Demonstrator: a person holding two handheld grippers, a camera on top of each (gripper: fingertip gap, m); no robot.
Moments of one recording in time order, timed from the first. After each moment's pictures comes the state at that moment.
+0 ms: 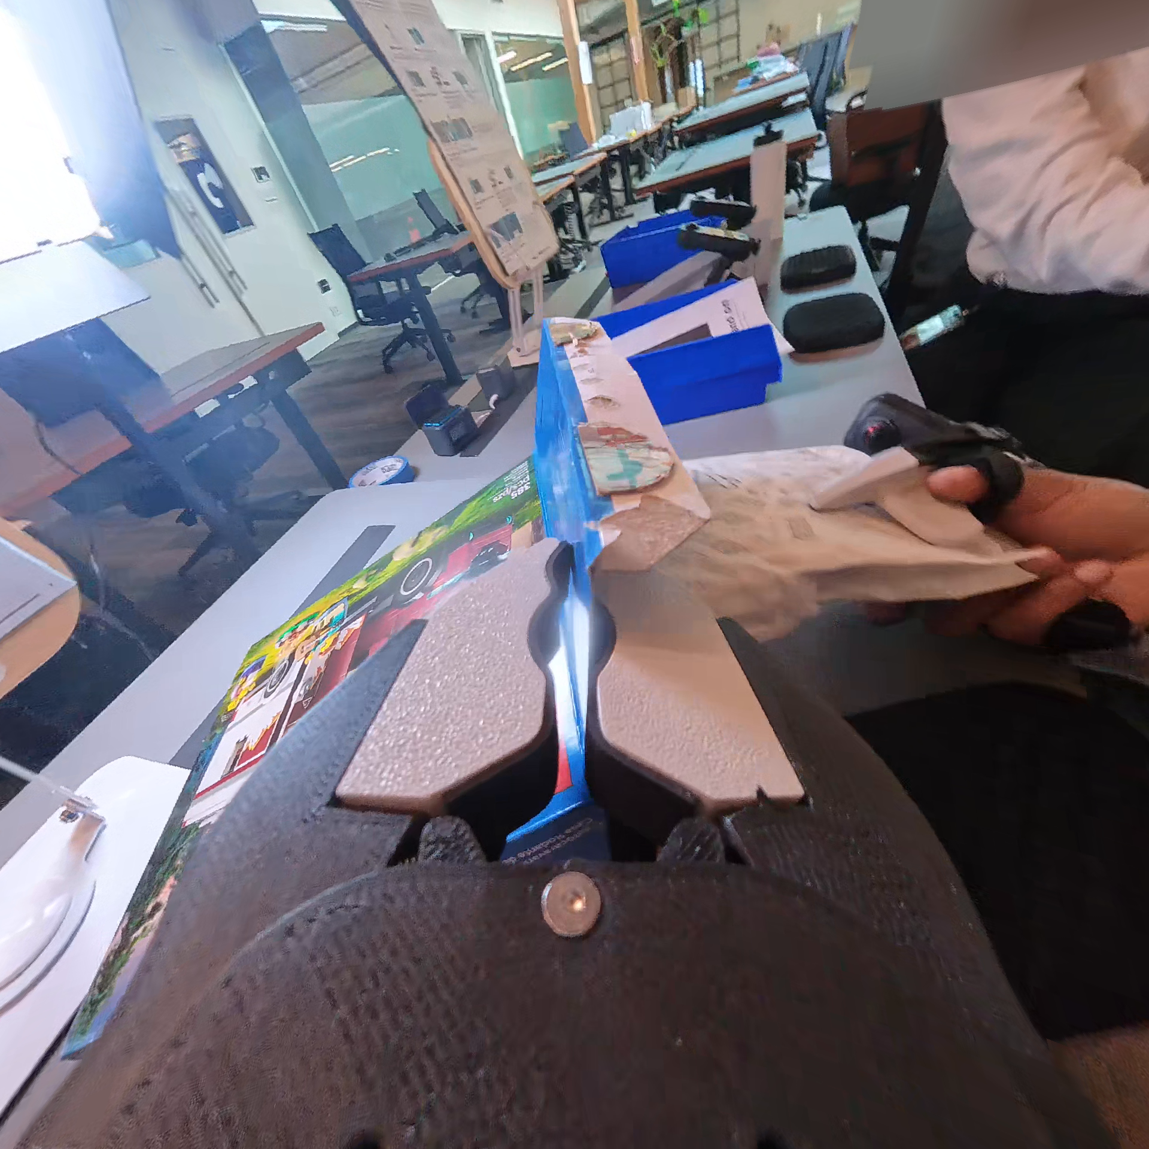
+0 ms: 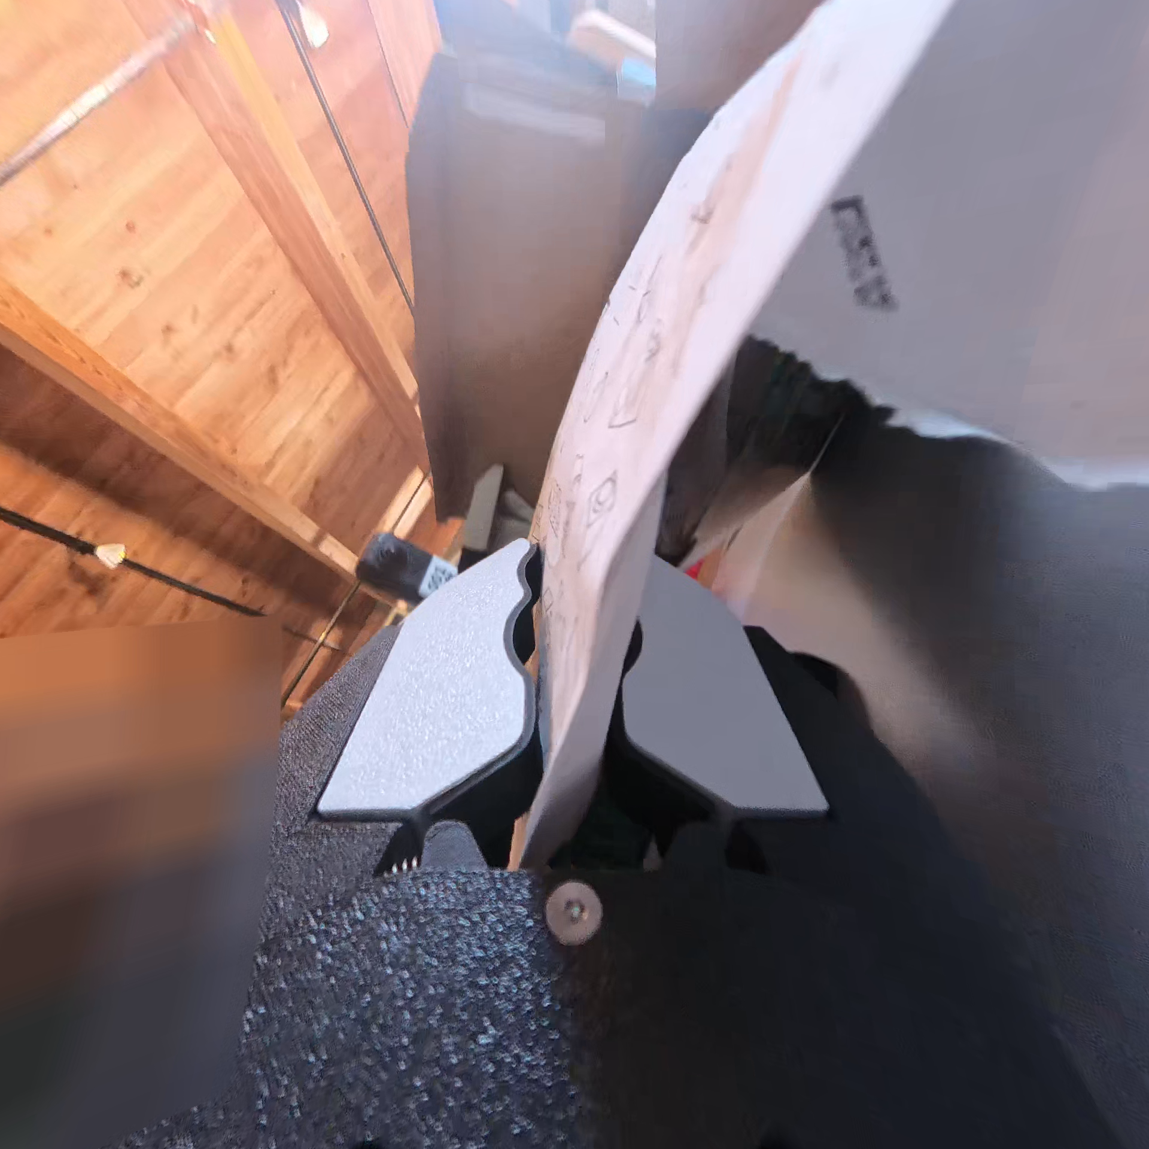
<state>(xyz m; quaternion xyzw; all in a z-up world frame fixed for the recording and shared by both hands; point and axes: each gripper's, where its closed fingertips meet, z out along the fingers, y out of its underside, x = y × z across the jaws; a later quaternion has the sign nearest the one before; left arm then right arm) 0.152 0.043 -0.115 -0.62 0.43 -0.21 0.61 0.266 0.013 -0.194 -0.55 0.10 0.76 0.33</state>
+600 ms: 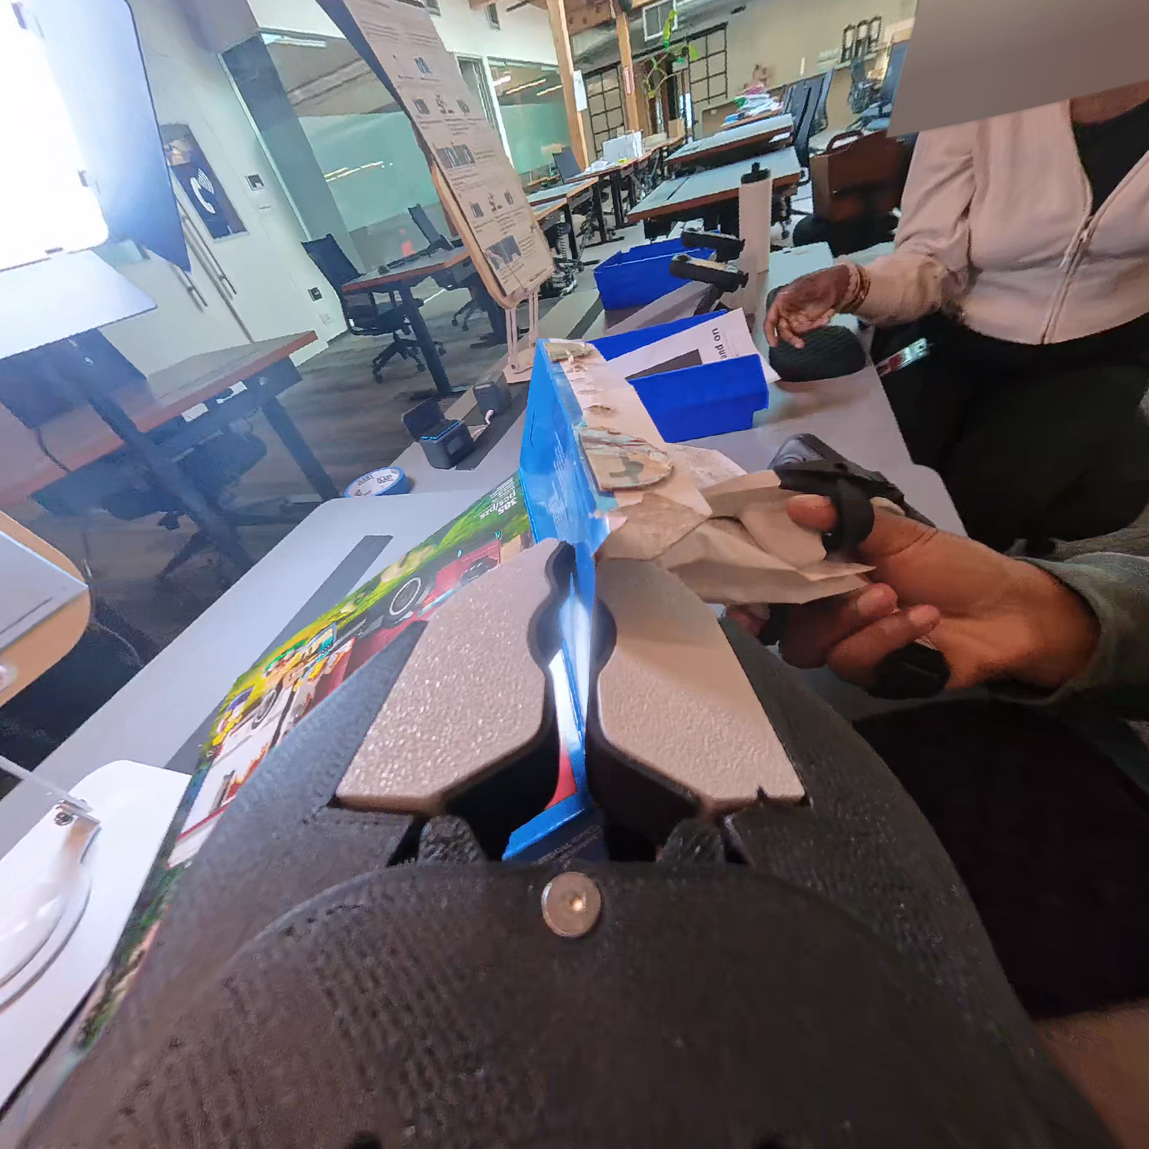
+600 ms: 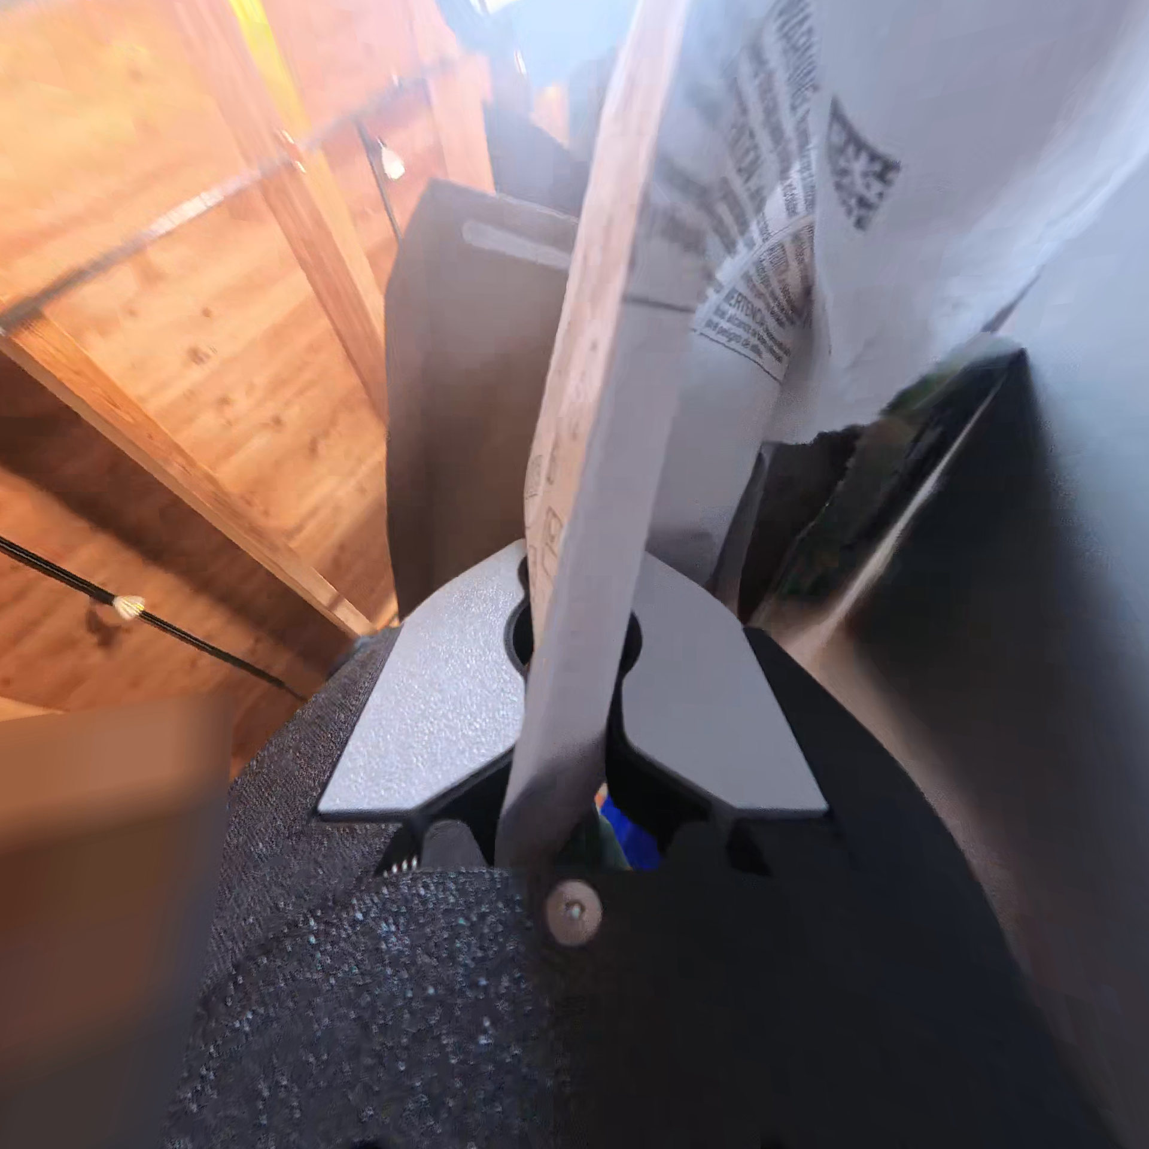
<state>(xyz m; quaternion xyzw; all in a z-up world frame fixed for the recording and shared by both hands) 0.144 0.040 -0.099 -0.62 0.42 -0.23 0.62 0.229 0.066 -0.161 -0.49 0.14 0.76 0.39</state>
